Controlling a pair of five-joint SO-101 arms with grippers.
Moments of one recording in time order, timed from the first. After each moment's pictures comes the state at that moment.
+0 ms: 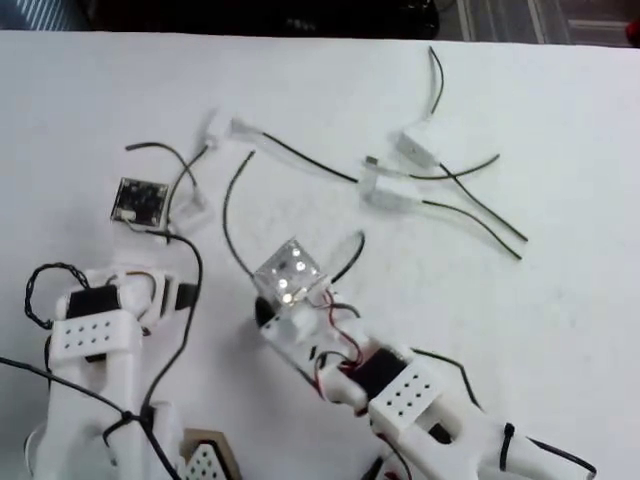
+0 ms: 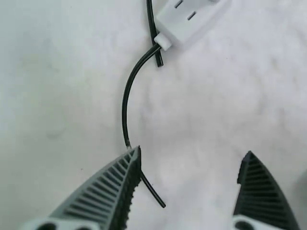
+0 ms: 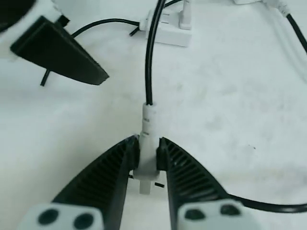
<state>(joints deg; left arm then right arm) -17.6 -42.2 66.3 50.2 -19.2 -48.4 -49.8 78.7 17.4 5.1</state>
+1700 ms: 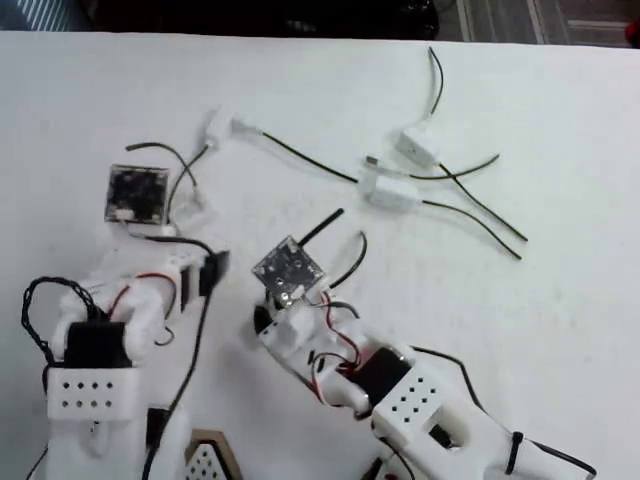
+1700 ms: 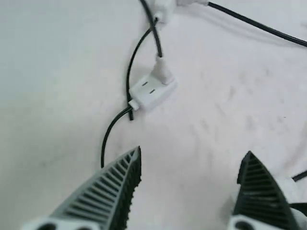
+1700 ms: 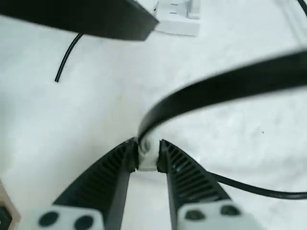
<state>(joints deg) -8.1 -63.5 60.0 61.8 -3.8 -49.1 -52.4 74.1 30.3 0.7</state>
